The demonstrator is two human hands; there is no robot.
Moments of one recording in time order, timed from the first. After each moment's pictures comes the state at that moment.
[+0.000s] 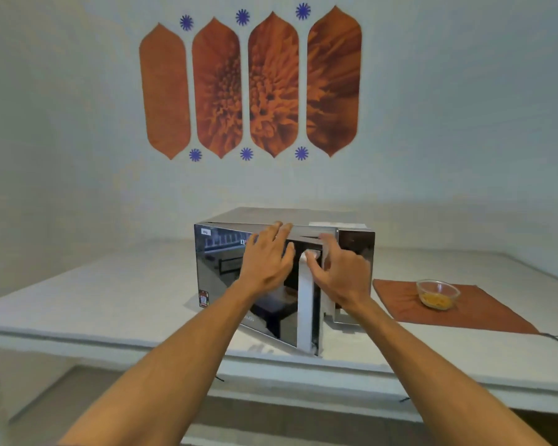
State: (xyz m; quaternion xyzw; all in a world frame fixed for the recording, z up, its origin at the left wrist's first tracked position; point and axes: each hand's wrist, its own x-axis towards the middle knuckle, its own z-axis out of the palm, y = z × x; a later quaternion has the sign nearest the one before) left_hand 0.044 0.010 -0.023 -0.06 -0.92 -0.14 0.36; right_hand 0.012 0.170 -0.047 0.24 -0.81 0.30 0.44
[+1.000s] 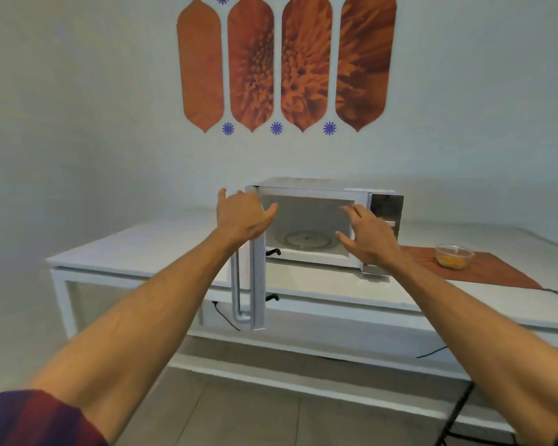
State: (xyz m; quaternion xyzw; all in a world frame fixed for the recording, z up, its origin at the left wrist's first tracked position) left_hand 0.208 -0.082 0.004 0.10 -0.93 0.00 0.35; right_hand 0.105 0.159 -0.043 0.28 -0.90 0.12 0.30
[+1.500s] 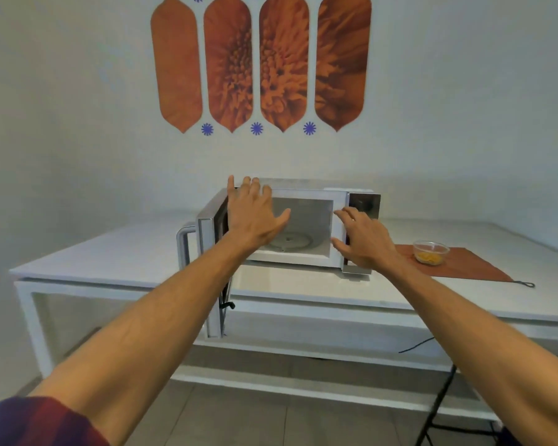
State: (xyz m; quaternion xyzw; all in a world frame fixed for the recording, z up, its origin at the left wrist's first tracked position) left_hand 0.185 -0.033 0.001 0.06 -0.93 0.06 0.35; right_hand 0.098 0.190 -0.048 0.26 -0.91 0.07 0.30
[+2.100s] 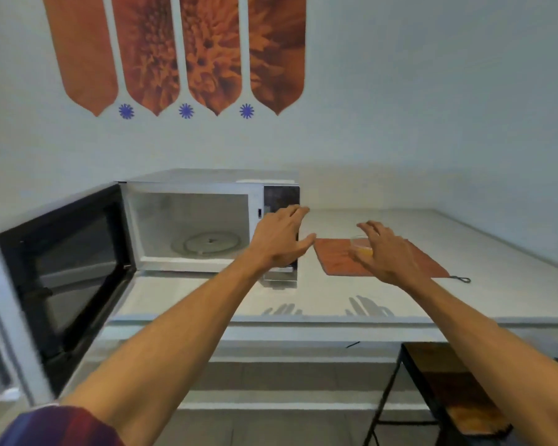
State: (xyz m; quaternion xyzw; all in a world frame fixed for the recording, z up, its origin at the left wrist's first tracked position) left_hand 0.011 0.174 -0.053 -0.17 -0.94 -0.07 0.29; right_hand -0.032 0.408 -0.094 0.15 -0.95 0.10 0.25
